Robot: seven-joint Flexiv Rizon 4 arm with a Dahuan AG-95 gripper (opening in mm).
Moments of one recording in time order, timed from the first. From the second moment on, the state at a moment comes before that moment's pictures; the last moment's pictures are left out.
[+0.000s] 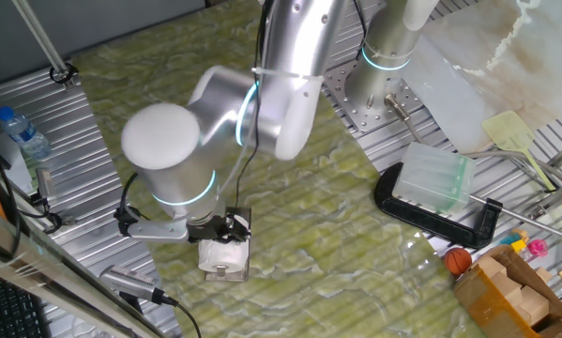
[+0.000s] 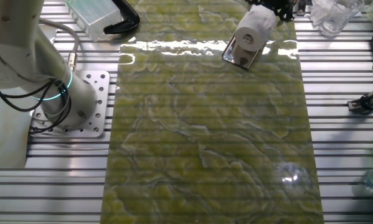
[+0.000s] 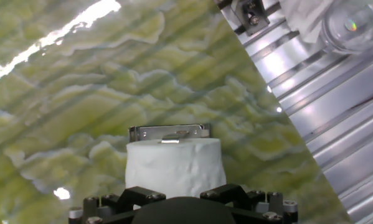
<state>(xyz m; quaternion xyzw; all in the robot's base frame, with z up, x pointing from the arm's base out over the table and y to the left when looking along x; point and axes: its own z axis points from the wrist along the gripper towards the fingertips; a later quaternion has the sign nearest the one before) 0.594 0.243 0.102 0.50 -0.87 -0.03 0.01</state>
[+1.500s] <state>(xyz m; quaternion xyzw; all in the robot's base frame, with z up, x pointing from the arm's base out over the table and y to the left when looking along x) 0.586 0.244 0.078 0.50 -0.86 0.00 0.02</state>
